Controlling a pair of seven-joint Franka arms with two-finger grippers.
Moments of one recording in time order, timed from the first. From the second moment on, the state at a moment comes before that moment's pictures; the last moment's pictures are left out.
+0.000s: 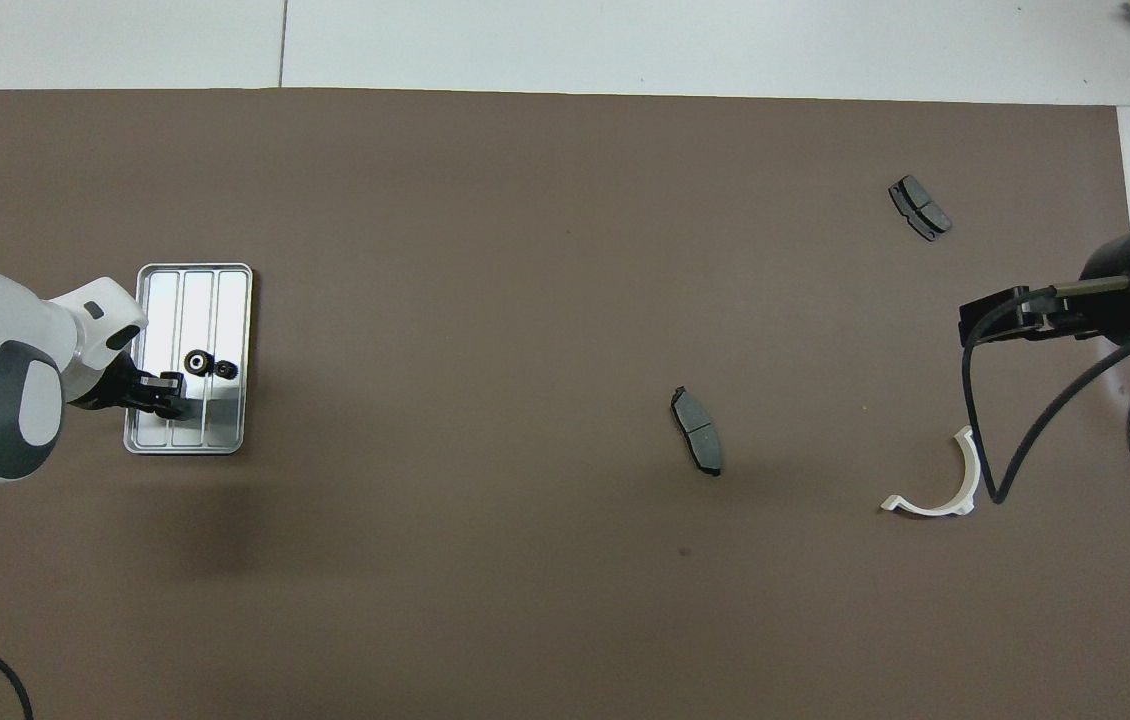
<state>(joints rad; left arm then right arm) 0.13 0.20 -0.05 -2.13 0.00 2.19 0.14 0.02 -0.01 0.05 -1.63 -0.02 1.61 0.03</state>
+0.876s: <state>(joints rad) -0.08 0.20 -0.08 -1.99 0.00 2.14 -0.24 0.02 -0.01 0.05 -1.63 -0.02 1.61 0.03</state>
